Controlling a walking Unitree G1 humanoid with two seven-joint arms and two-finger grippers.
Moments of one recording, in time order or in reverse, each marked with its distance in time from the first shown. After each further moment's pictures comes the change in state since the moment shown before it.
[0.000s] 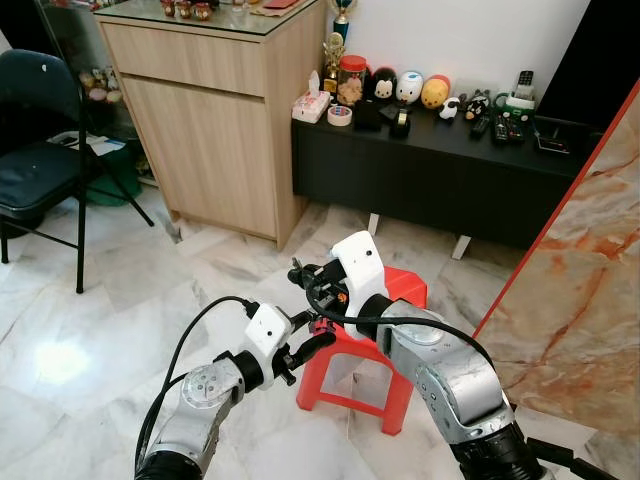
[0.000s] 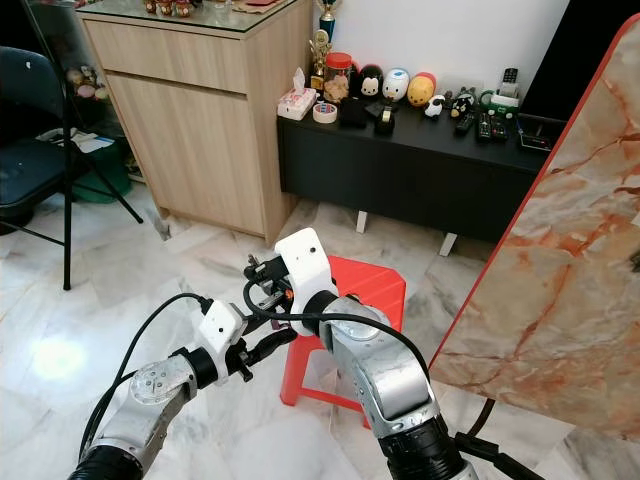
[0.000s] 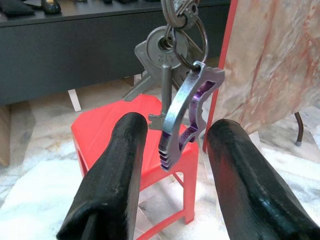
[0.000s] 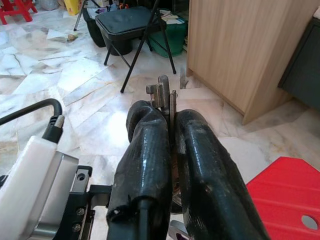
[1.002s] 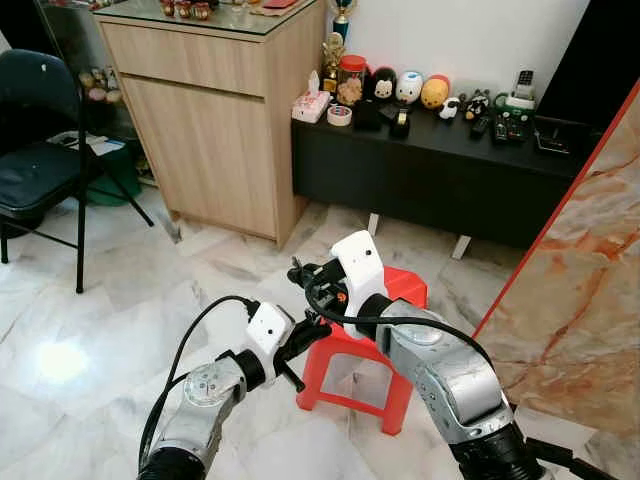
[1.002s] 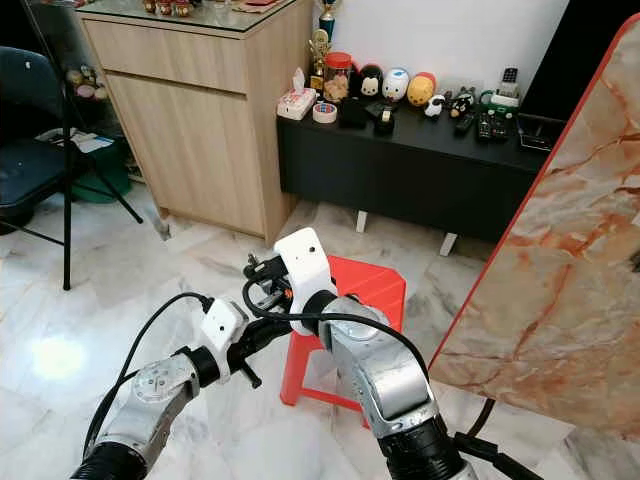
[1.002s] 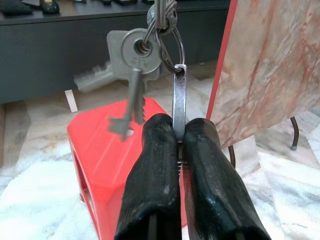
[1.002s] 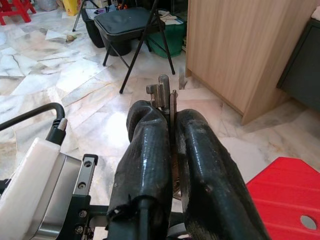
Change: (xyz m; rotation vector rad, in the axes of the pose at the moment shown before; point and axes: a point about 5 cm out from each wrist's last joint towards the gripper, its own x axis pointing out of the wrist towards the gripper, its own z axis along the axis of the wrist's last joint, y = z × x) left arm 0.002 0.000 -0.002 -0.026 -0.012 -0.001; right arm 0.000 0.000 0.001 0.000 -0.004 -0.008
